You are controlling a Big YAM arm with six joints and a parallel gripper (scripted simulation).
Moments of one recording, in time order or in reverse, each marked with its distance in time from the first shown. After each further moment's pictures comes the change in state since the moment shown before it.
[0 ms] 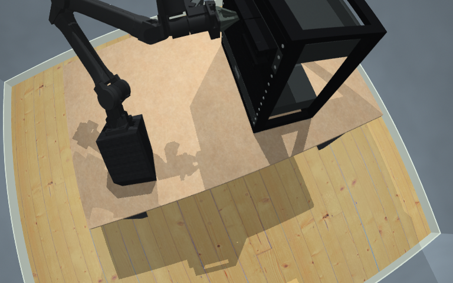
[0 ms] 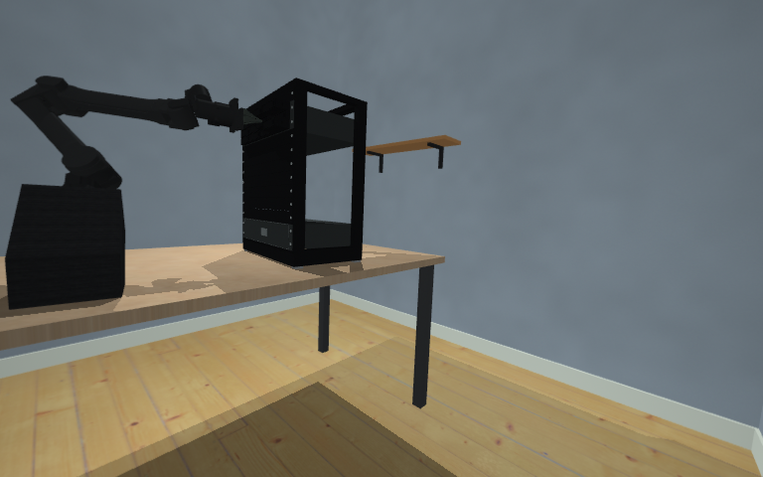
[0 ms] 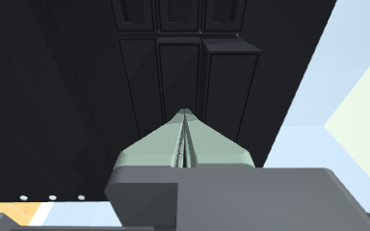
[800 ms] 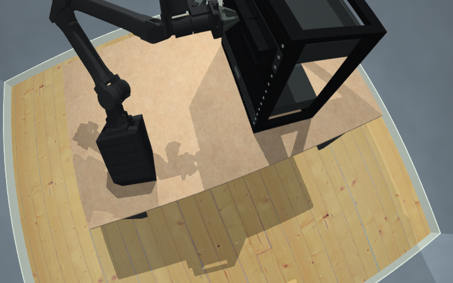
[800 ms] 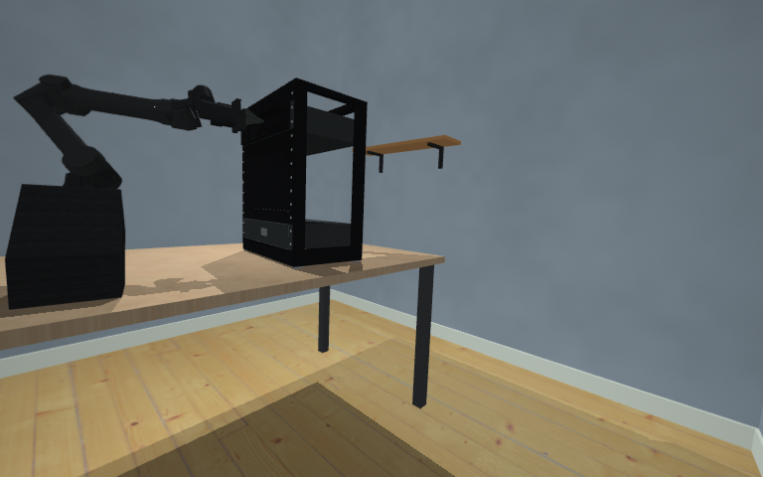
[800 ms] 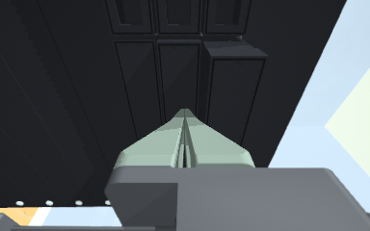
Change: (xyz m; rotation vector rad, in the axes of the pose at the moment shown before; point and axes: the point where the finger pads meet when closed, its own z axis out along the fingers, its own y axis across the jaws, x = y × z) arm 0.000 0.000 0.008 -0.001 0.000 0.001
